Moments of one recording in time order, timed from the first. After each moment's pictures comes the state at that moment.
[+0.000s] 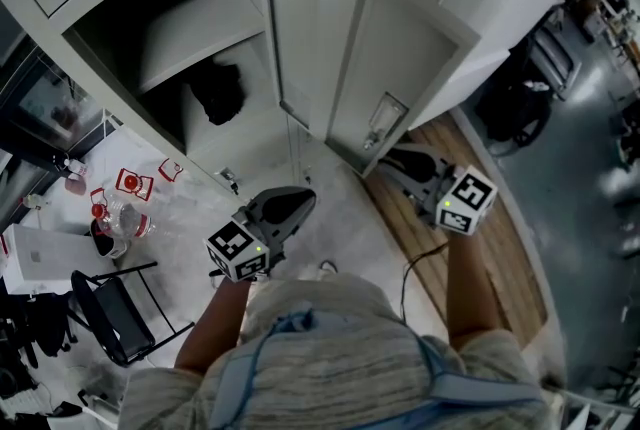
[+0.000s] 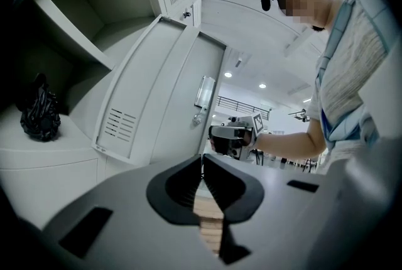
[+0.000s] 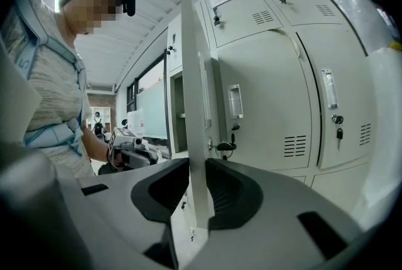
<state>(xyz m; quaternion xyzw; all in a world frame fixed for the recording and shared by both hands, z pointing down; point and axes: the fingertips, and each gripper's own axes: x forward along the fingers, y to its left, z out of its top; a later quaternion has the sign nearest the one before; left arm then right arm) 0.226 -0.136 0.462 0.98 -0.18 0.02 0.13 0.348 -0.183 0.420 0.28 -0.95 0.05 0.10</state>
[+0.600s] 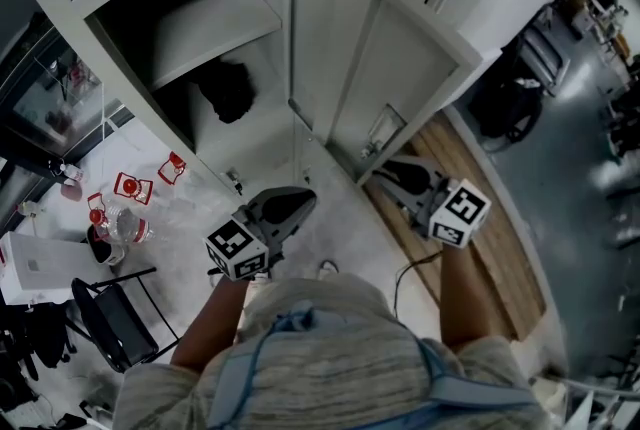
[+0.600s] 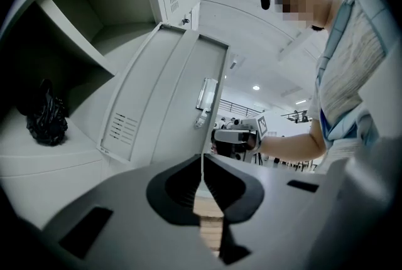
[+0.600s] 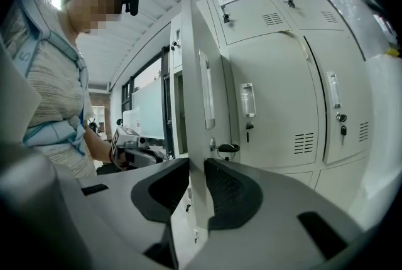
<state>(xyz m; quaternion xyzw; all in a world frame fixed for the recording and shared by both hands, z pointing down) 0.196 -0.126 0.453 0.98 -0.15 0.01 0.13 0.307 -0.153 0.420 0.31 -0.94 0.05 0.10</state>
